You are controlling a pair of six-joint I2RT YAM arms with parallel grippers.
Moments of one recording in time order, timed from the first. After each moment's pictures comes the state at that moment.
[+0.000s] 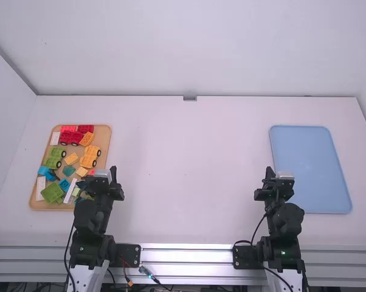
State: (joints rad) left arm 0.00 0.01 0.01 -0.10 0.00 -0.01; right arm 0.00 0.01 0.01 -0.10 -0.02 0.00
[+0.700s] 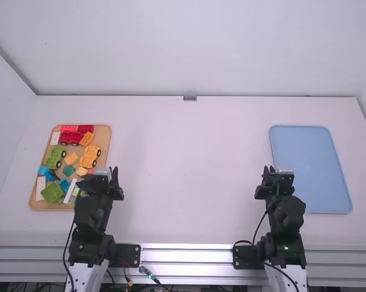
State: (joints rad) left arm 0.00 0.08 0.04 -0.12 -0.03 -0.03; right arm 0.00 0.19 0.12 -0.13 -0.02 -0.01
